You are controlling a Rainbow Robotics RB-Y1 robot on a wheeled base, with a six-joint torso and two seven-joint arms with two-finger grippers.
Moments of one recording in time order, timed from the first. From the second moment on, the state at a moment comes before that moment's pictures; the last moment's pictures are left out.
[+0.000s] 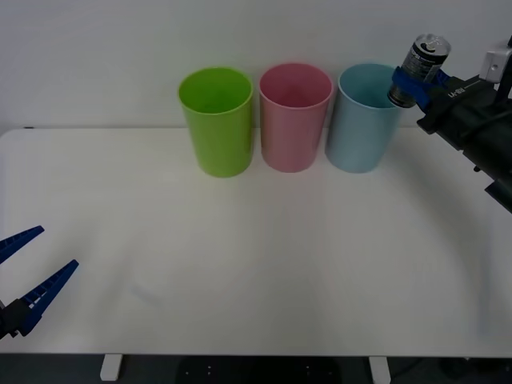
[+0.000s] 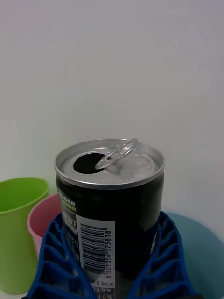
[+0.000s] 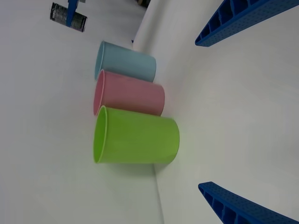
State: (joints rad) right arm -0.38 -0.46 -0.23 -1.54 1.35 -0.67 -0.30; left arm 0.35 0.40 0.52 -1.66 -0.96 -1.22 0.00
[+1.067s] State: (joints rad) right arm -0.84 -0.39 -0.31 -0.93 1.62 -0.63 -0.25; left arm 0.35 0.40 0.52 -1.66 -0.96 -1.22 0.00
